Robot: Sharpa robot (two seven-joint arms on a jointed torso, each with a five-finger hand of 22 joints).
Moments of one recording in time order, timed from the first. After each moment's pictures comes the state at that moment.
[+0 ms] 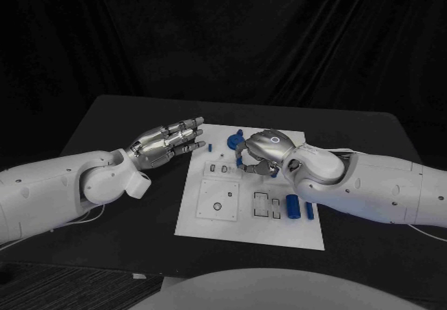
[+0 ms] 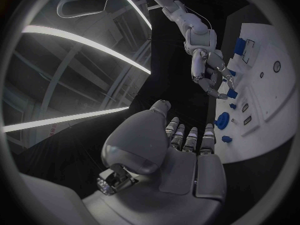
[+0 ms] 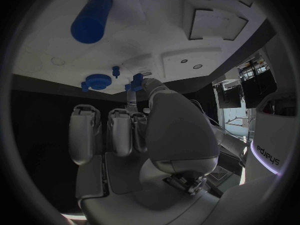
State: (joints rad) left arm 1.20 -0.91 -0.21 1.43 -0.08 0.35 0.46; left_hand 1.42 0.27 -0.07 0.19 0.66 0.23 0.02 0.08 0.04 0.01 -0.01 0.15 0.02 0.01 0.08 0.02 0.01 0.17 0.06 0.18 0.04 0.02; right arm 1.18 -0.69 -0.21 1.50 -1.83 -0.46 -0.19; right_hand 1.35 -0.12 0.18 0.24 0.53 0.83 0.04 0.44 0.40 1.47 -0.06 1.57 1.31 1.47 -0.13 1.47 1.31 0.03 1.47 -0.01 1.45 1.31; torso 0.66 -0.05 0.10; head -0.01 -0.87
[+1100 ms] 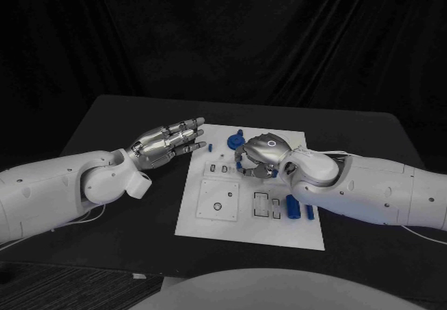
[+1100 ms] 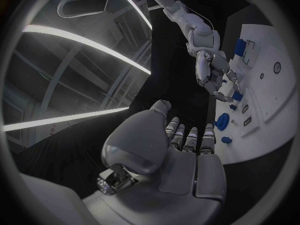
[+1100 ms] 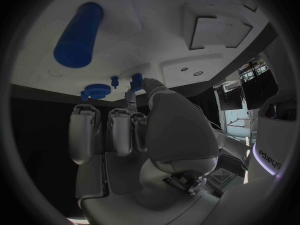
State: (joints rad) left arm 1.20 -0.91 -0.21 1.43 -0.08 0.36 0.45; left_hand 1.42 0.27 -0.07 0.19 0.66 0.23 0.02 0.08 0.04 0.01 -0.01 0.15 0.02 0.01 0.08 0.02 0.01 0.17 0.06 0.18 0.04 0.02; right arm 1.16 -0.66 -0.21 1.47 -1.84 -0.42 -0.20; right_hand 1.35 -0.12 0.18 0.23 0.51 0.81 0.04 0.44 0.40 1.47 -0.05 1.57 1.31 1.47 -0.13 1.46 1.31 0.03 1.47 -0.01 1.44 1.31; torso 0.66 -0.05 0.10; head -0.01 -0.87
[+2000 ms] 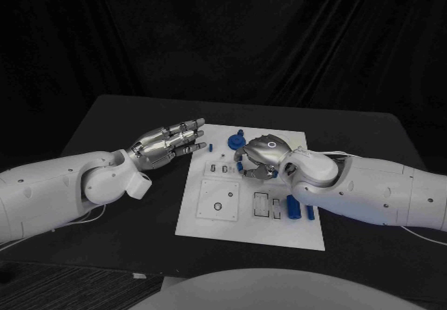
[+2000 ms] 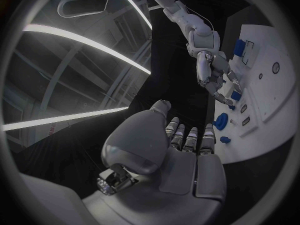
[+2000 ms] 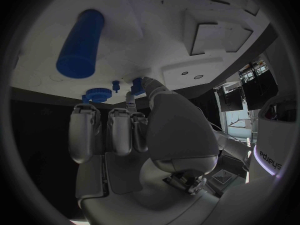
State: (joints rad) left arm 1.19 -0.91 -0.21 1.43 -0.08 0.36 0.45; left_hand 1.42 0.27 -0.06 0.18 0.66 0.23 0.02 0.08 0.04 0.01 -0.01 0.15 0.02 0.01 0.08 0.02 0.01 0.17 0.06 0.18 0.04 0.02; right arm 1.15 -0.66 -0.21 1.46 -1.84 -0.40 -0.20; right_hand 1.32 -0.12 0.18 0.20 0.37 0.72 0.04 0.32 0.33 1.47 -0.05 1.57 1.31 1.47 -0.12 1.46 1.31 0.03 1.46 -0.01 1.43 1.31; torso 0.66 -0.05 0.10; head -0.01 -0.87
